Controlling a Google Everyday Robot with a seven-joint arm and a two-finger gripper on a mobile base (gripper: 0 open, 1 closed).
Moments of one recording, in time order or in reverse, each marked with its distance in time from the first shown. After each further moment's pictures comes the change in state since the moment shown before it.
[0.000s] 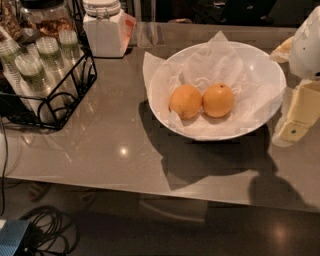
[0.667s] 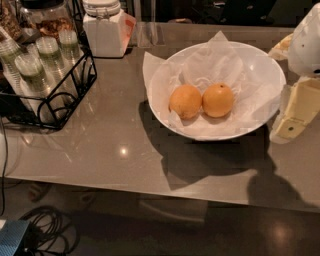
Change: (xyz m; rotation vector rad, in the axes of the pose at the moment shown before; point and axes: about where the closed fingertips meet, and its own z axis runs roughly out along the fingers) arm -0.004 -0.004 0.000 0.008 -0.016 0.004
